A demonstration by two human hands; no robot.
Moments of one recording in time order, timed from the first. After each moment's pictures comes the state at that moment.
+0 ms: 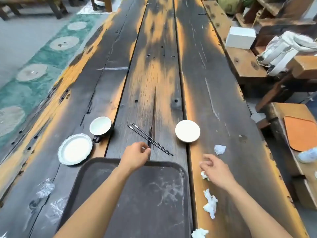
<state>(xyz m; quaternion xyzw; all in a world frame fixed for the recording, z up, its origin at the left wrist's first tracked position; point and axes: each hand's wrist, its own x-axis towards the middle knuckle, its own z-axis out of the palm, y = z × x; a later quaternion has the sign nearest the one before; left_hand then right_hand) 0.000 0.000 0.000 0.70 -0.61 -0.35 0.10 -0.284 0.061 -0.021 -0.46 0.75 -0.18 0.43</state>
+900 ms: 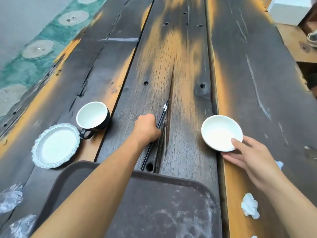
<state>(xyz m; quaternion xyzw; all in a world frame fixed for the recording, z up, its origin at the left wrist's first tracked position) -0.001 -0.153 -0.104 0.75 -0.61 -0.26 0.00 -0.278 -0.060 -0.094 -0.26 0.67 -0.42 0.55</state>
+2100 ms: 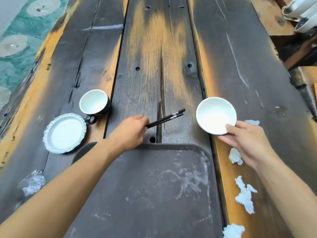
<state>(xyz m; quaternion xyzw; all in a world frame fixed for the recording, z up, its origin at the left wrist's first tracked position) 0.063 -0.055 -0.064 0.50 -0.85 -0.15 0.00 -0.246 0.016 -0.031 -0.18 0.69 -0.45 0.54</state>
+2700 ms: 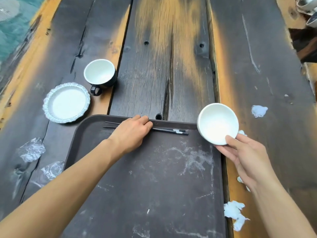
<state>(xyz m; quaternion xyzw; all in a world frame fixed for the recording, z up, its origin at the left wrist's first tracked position) 0.097 0.012 -0.115 0.42 -0.90 -0.04 -0.04 -0.211 0.094 -0.062 -0.14 0.69 -0.47 0.54</state>
